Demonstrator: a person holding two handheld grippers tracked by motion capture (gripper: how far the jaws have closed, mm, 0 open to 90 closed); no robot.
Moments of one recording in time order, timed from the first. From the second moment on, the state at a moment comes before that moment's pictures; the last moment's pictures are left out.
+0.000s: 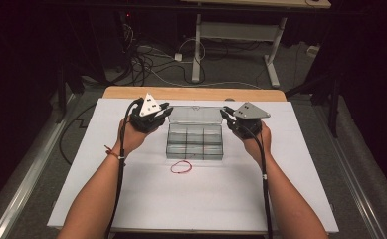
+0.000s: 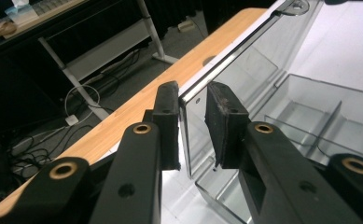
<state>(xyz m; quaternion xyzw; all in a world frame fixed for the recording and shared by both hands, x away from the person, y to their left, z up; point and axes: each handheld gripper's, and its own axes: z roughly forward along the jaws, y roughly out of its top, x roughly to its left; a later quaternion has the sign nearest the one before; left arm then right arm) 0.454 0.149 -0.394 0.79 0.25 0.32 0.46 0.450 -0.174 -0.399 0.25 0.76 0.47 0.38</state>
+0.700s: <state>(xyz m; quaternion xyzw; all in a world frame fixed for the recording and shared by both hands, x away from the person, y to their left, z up) 0.489 0.143 -0.424 0.78 0.30 0.31 0.46 0.484 -0.172 -0.420 0.31 0.72 0.50 0.36</state>
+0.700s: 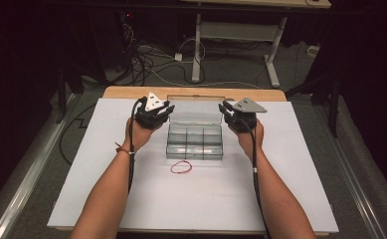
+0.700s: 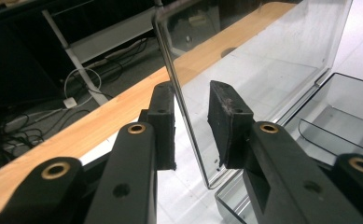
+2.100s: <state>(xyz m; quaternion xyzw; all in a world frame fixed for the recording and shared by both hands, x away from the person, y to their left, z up) 0.497 0.135 -0.473 0.78 0.35 0.28 0.45 0.494 -0.162 -0.467 0.38 0.74 0.45 0.32</state>
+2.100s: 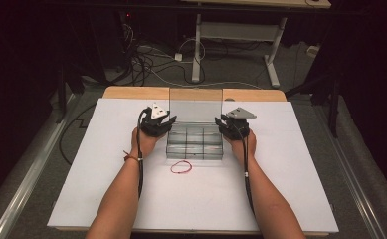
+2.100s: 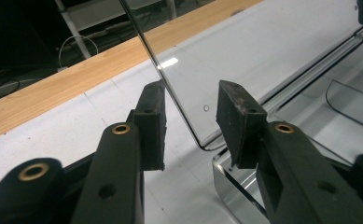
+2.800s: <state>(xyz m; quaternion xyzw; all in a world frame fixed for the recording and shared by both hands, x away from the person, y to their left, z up) 0.496 0.133 -0.476 0.78 0.35 0.28 0.44 0.492 -0.158 -0.468 0.39 0.75 0.43 0.32</state>
